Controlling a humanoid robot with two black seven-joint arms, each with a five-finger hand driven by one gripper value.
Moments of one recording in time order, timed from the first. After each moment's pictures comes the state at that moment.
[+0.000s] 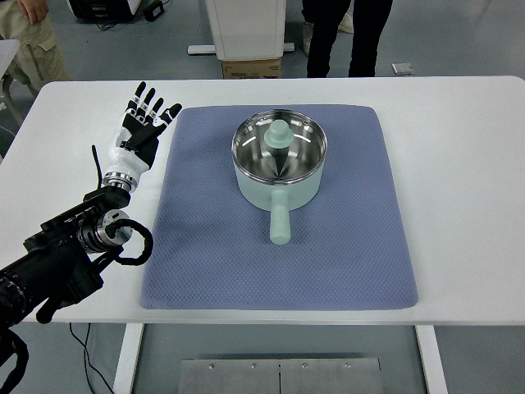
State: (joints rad) left arm -0.82 0.15 -0.42 -0.54 -0.19 -0.17 -0.61; right arm 0.04 0.00 0.56 0.09 -0.45 -0.02 0.05
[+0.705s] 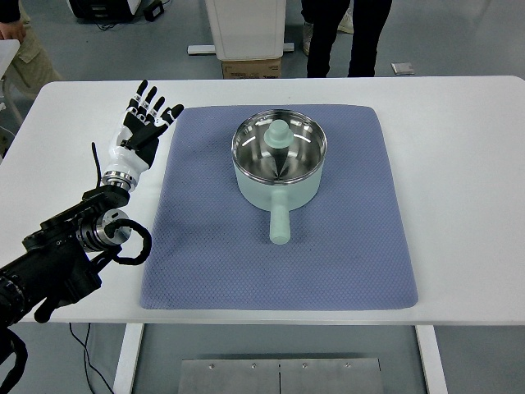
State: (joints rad) left arm -0.82 0.16 -0.42 -0.54 -0.18 -0.17 -0.61; right arm 0.04 0.00 0.56 0.09 -0.45 -0.02 0.05
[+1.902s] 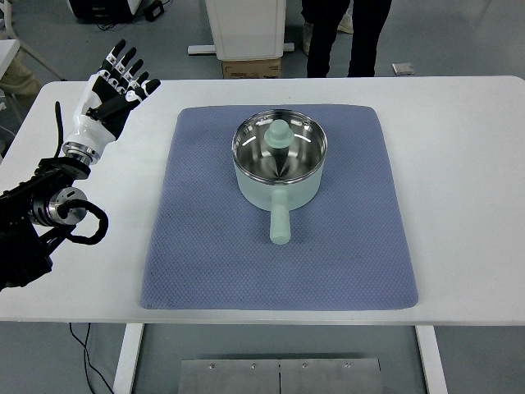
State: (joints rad) left arm -0.87 0.34 -0.42 -0.66 -0.02 -0.23 -0.61; right arm 0.04 0.00 0.56 0.09 -0.45 -0.02 0.05
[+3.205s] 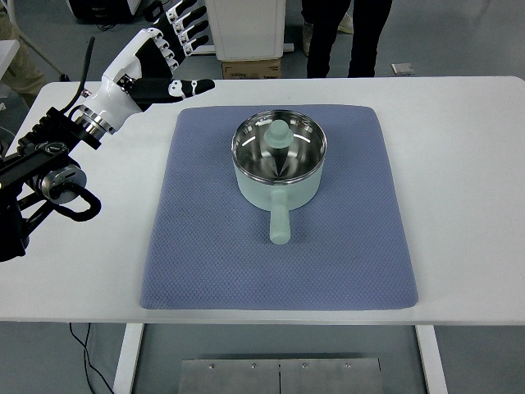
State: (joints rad) left arm -0.93 0.47 -0.48 -1.01 0.43 -0.23 -0.61; right arm 0.04 0.00 0.56 0.09 -0.45 -0.02 0.05
